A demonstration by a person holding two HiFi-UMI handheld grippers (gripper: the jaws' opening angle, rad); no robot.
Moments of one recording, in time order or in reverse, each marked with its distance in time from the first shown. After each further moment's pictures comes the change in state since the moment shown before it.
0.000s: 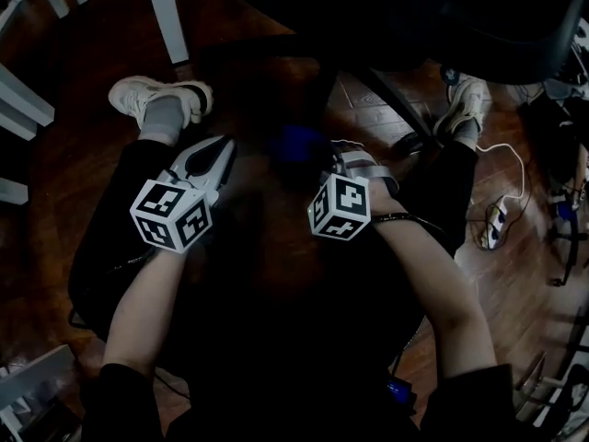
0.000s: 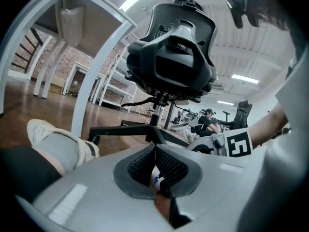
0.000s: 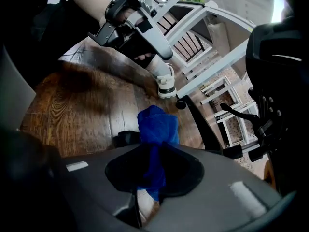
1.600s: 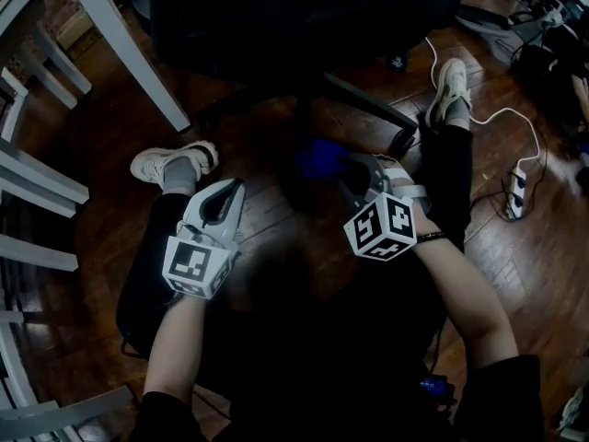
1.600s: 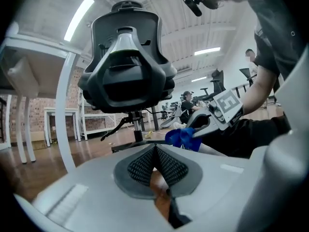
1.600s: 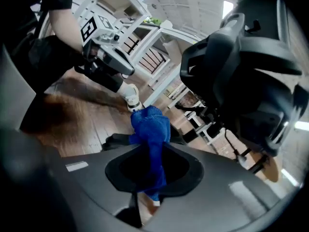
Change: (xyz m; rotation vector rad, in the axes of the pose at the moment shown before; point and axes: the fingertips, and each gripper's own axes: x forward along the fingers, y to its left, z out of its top) left arm -0.014 -0.082 0.052 0.514 -0.083 -0.086; right arm -0.119 -0.058 -0.039 0.298 -0.142 -0.315
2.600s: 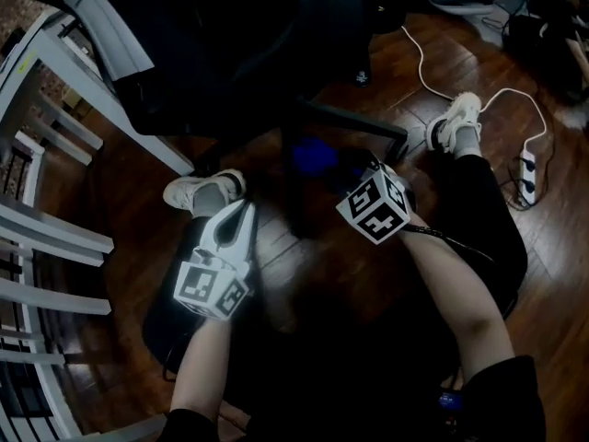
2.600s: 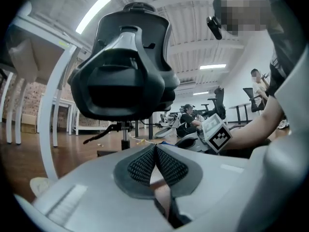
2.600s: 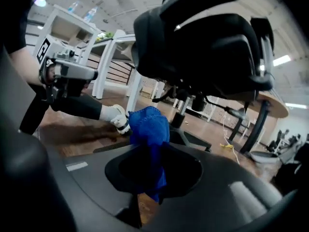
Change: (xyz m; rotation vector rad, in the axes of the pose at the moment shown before) left arm 0.036 -0.019 0.050 -0.178 -0.052 -0.057; right arm 0.026 -0.051 -0.027 0.527 -0.046 0.008
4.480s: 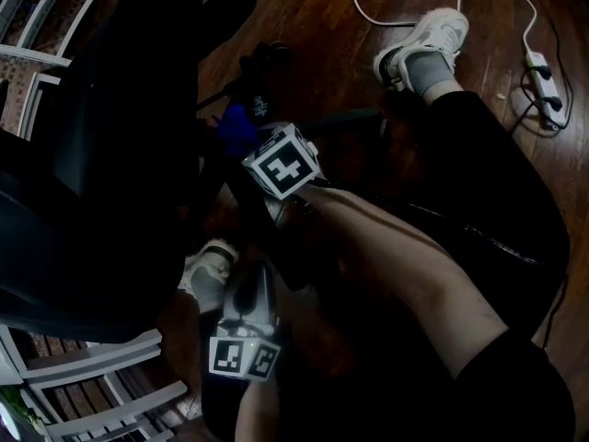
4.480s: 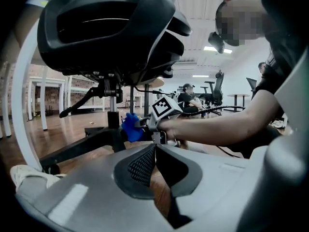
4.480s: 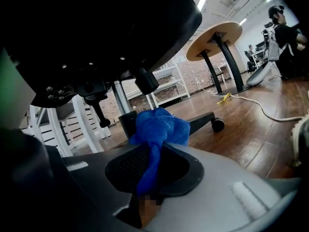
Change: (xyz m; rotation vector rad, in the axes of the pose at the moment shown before) left arm 0.102 -0.015 -0.085 -0.016 0.280 -0.043; right arm 0.174 -0.125 -0.020 0.785 -0.122 -0.014
